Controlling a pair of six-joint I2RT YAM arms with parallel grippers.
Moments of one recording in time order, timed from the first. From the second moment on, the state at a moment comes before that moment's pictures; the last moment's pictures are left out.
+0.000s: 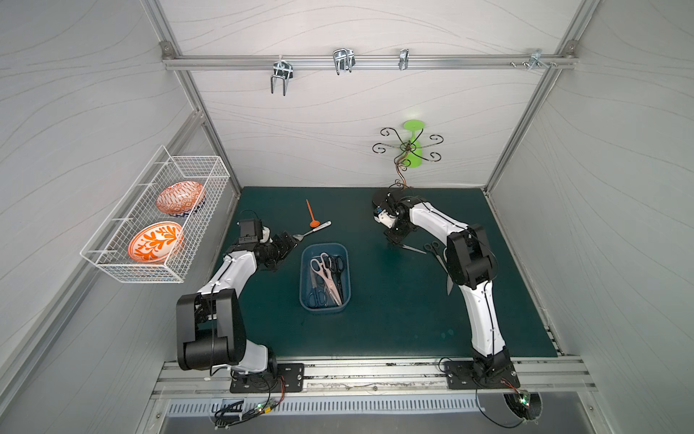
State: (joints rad) left arm 0.15 1.46 0.90 -0.42 0.48 -0.69; right arm 0.50 2.29 1.91 -0.92 -0.02 -0.40
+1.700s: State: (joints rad) left arm 0.15 1.47 0.90 -0.42 0.47 -0.68; right arm 0.53 2.32 1.95 -0.95 -0.02 -0.28
